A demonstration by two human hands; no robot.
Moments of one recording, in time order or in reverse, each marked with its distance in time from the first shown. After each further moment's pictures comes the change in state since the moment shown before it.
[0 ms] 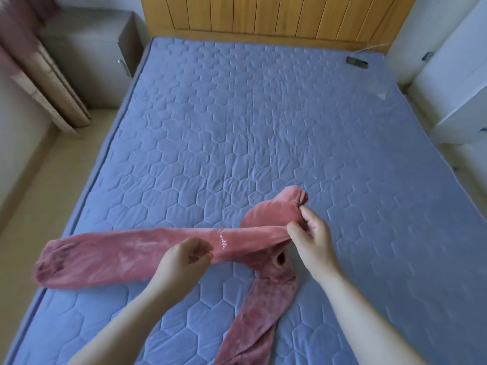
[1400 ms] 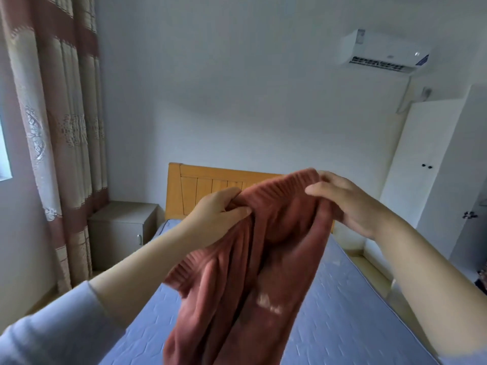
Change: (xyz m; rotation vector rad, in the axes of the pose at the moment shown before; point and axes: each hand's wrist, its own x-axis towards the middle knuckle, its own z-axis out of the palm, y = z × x) left_hand -0.176 0.355 -0.240 0.023 0.319 0.996; right_hand -0.041 -0.485 -0.168 -0.038 -0.252 -0.351
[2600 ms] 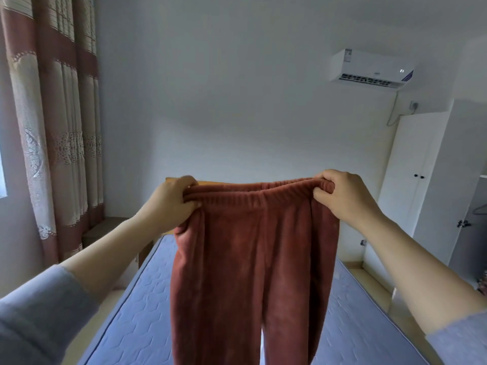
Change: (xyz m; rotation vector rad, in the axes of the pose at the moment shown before) left_hand 0.028 -0.029 -0.064 0.390 0.223 0.004; right_hand 0.021 -0.004 -0.033 -0.827 0.458 -0.290
